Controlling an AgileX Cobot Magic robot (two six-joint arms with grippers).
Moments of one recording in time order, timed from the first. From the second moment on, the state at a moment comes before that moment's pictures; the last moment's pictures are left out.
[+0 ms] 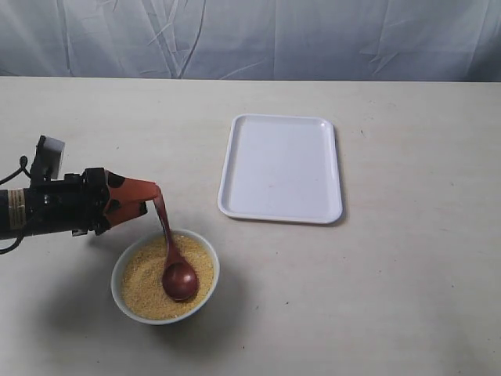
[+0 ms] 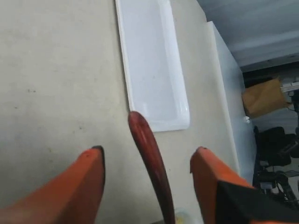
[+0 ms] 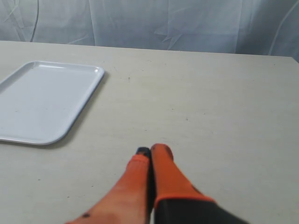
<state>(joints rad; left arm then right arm) 0.09 2.04 -0.61 1.30 -1.19 -1.46 0.08 0.00 0.00 -0.01 0.37 -0.07</state>
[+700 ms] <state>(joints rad) 0.03 2.11 -0.69 1.36 -1.21 -1.46 0.08 0.00 0.00 -0.01 0.37 -0.07</state>
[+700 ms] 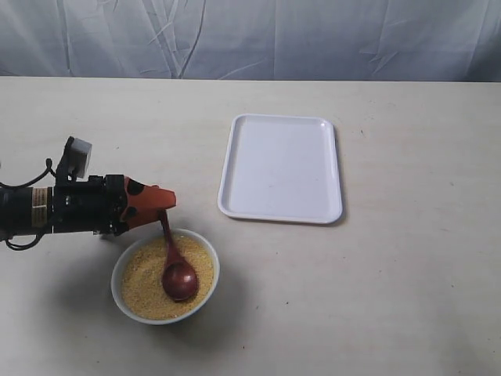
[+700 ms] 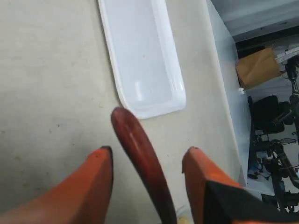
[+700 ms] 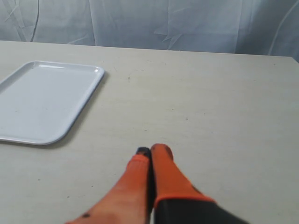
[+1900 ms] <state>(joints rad) 0.02 1.83 -0.69 1.30 -1.22 -1.66 0.08 0.00 0.00 -0.01 0.37 -0.07</state>
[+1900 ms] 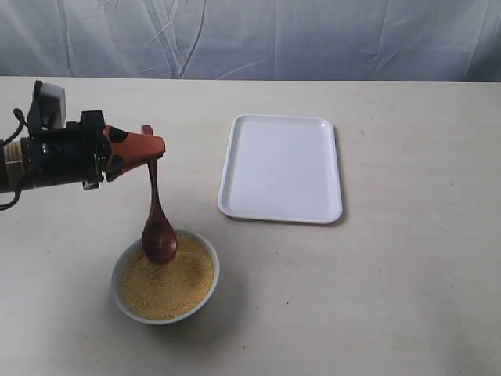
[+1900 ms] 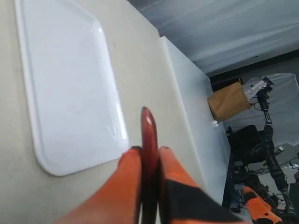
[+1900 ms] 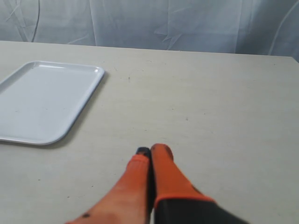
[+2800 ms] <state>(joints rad) 0.02 1.34 -0.24 0.94 -1.18 -0.81 0.08 0.00 0.00 -0.01 0.37 -0.07</state>
